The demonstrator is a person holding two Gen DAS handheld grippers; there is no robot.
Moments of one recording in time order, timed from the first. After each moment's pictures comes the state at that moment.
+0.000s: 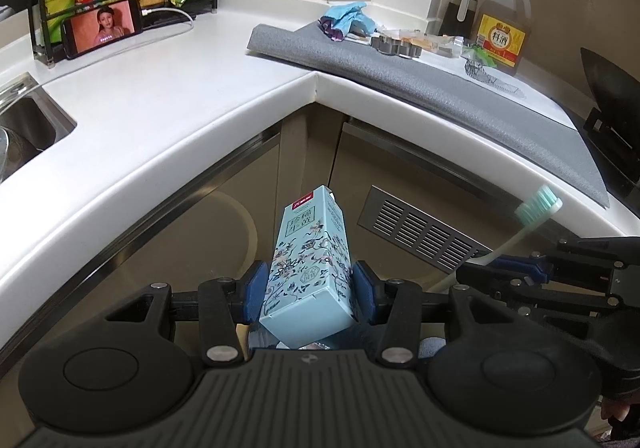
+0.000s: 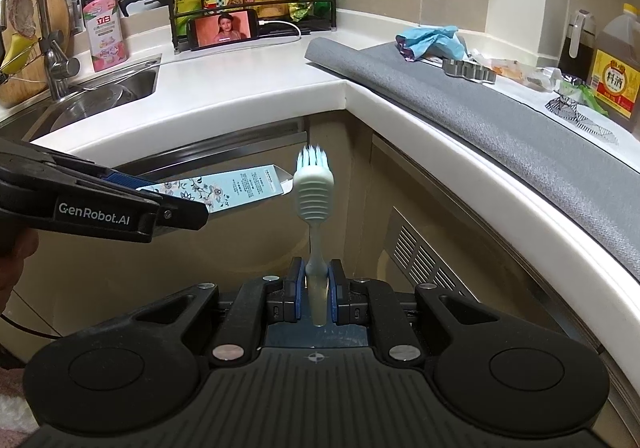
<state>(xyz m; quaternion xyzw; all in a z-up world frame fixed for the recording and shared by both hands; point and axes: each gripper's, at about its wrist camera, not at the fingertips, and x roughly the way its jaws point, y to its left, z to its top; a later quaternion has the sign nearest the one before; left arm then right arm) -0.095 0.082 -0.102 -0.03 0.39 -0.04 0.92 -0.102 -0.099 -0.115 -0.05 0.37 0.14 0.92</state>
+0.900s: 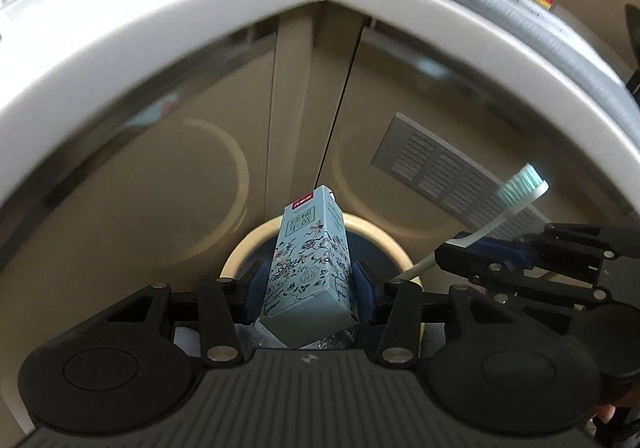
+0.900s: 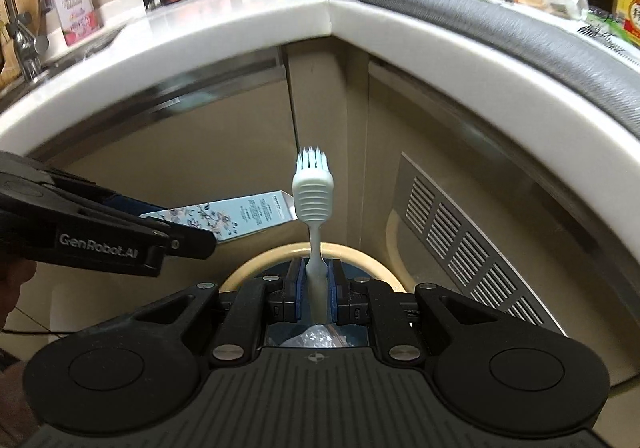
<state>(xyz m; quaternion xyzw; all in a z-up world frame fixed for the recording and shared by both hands) -0.030 0.076 -0.181 -0.04 0.49 -0.04 0.87 -0.046 -0.104 -0.191 -0.04 0.44 0.15 0.89</state>
